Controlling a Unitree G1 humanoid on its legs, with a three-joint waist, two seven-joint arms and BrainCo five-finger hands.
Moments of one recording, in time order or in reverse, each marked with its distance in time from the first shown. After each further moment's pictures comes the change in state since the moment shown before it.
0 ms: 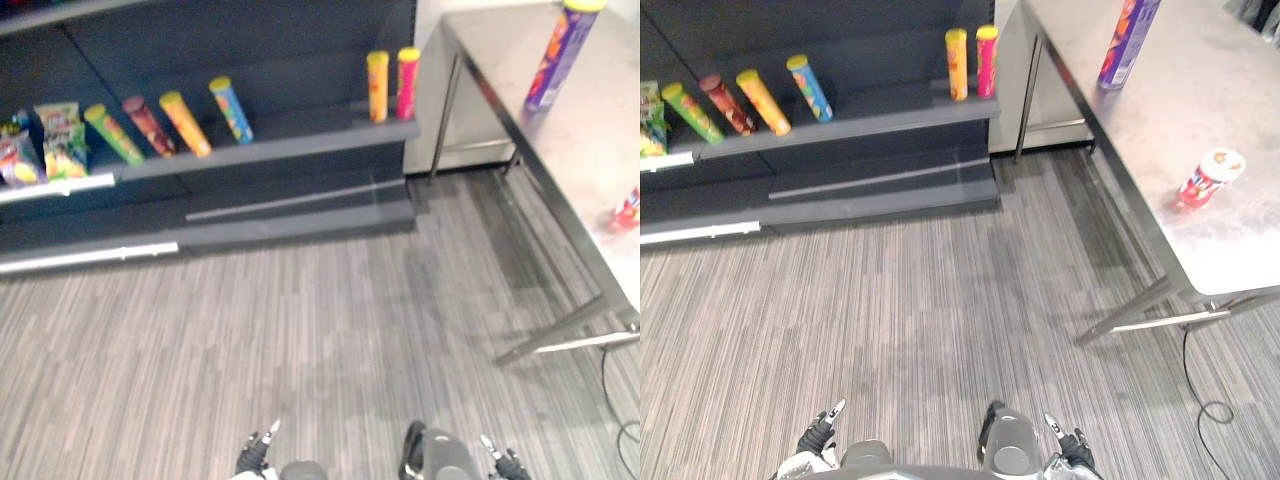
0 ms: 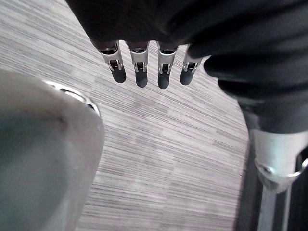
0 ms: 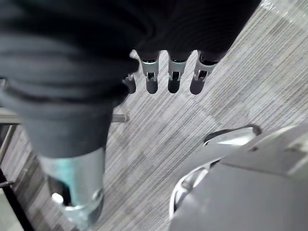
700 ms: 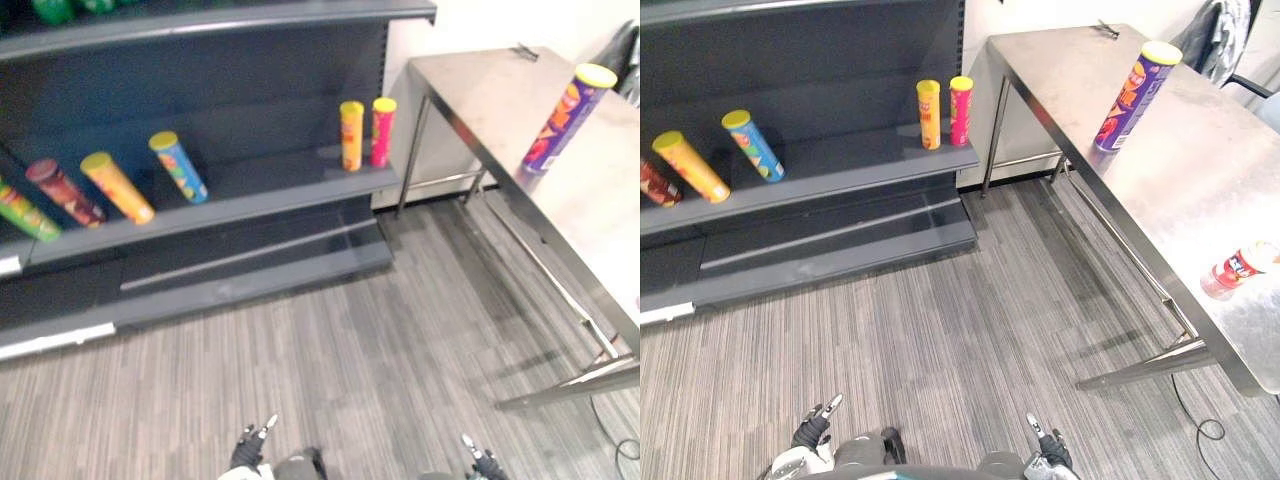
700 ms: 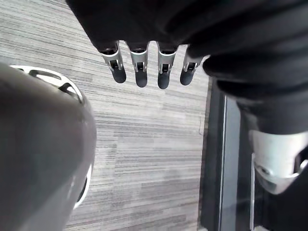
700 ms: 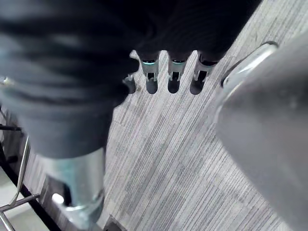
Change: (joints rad) left arm 0.000 0.057 -0.131 0.018 -0.030 -0.023 0.001; right arm -0.013 0.061 0.010 0.033 0.030 -0.001 0.005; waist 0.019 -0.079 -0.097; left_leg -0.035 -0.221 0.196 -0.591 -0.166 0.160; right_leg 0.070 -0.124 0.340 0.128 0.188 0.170
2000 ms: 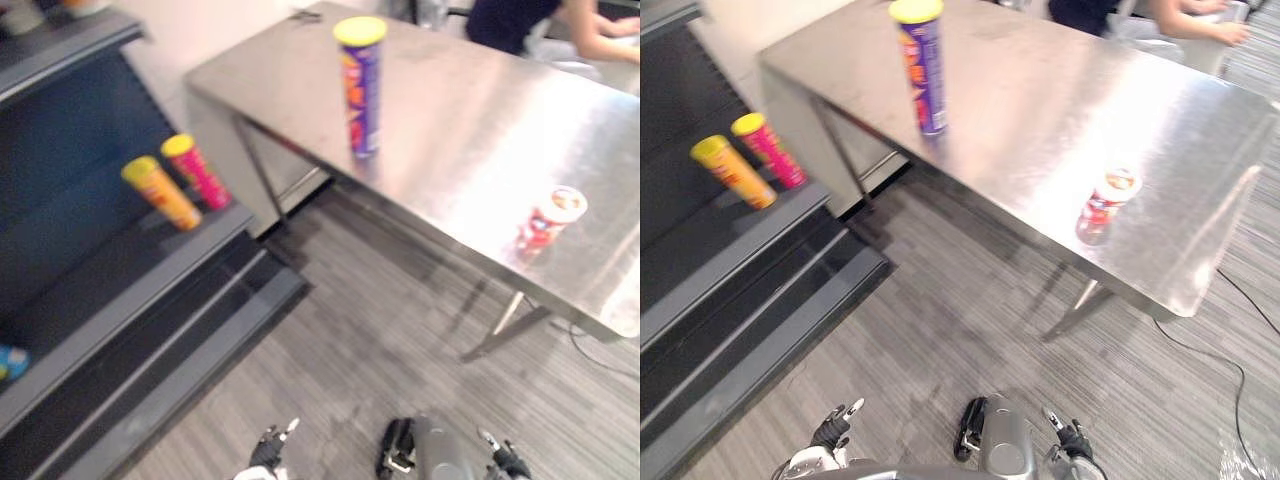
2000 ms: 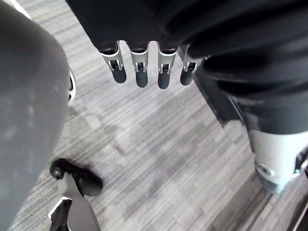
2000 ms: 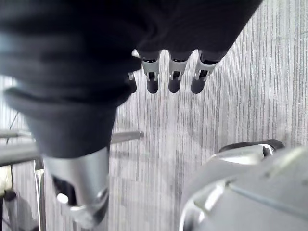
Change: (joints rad) left arm -0.016 -0.037 -0.011 -0.006 0.047 0.024 -0.024; right arm -0.008 -0.109 0.028 -0.014 0.016 0.002 -0.002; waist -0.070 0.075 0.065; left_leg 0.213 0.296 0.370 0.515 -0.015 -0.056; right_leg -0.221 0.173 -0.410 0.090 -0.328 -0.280
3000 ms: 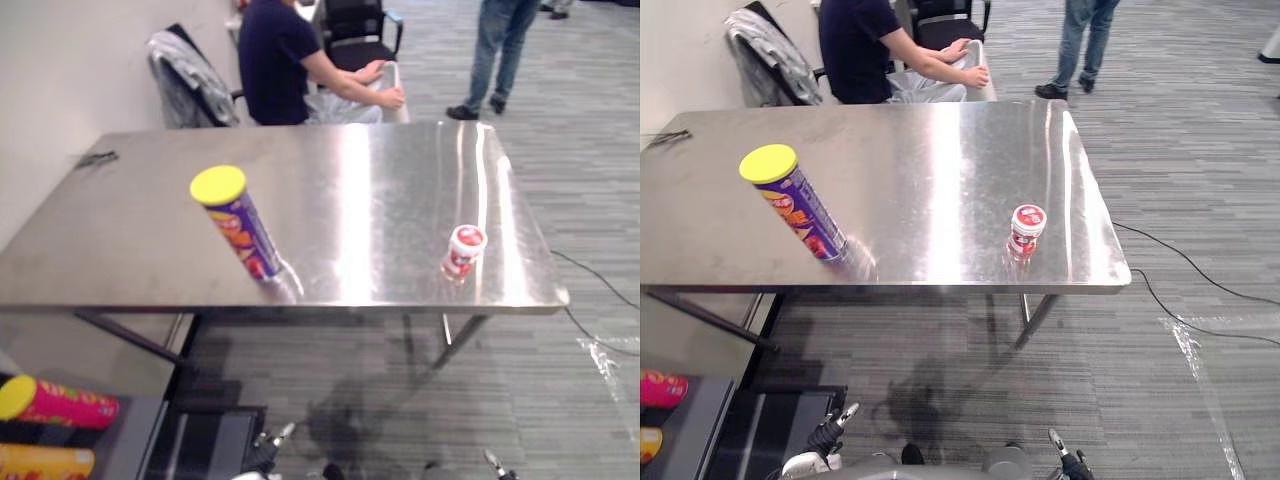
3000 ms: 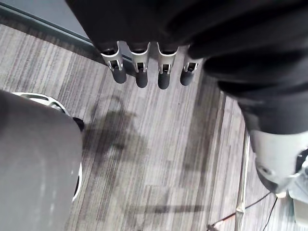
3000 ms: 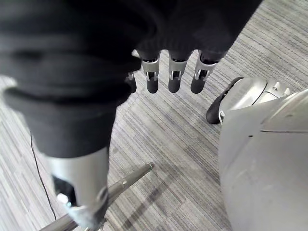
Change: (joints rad) left arm 0.022 0.033 -0.064 0.032 0.001 -0.029 -0.003; right arm 0.049 0.053 -0.105 0.043 -0.012 0.009 0.016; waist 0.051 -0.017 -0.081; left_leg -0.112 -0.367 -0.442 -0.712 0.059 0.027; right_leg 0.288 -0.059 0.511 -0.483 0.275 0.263
